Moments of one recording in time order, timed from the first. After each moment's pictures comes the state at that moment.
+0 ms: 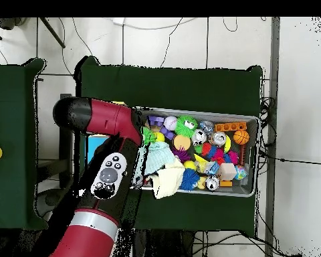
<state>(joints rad) 0.30 -0.22 -0.46 1.15 0.54 0.74 2.01</state>
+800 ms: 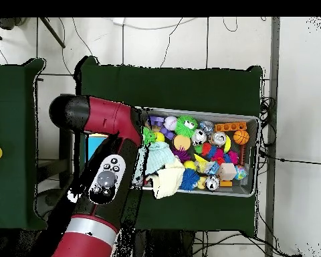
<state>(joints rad) 0.30 -0.25 -0.47 1.15 0.54 0.77 2.01</state>
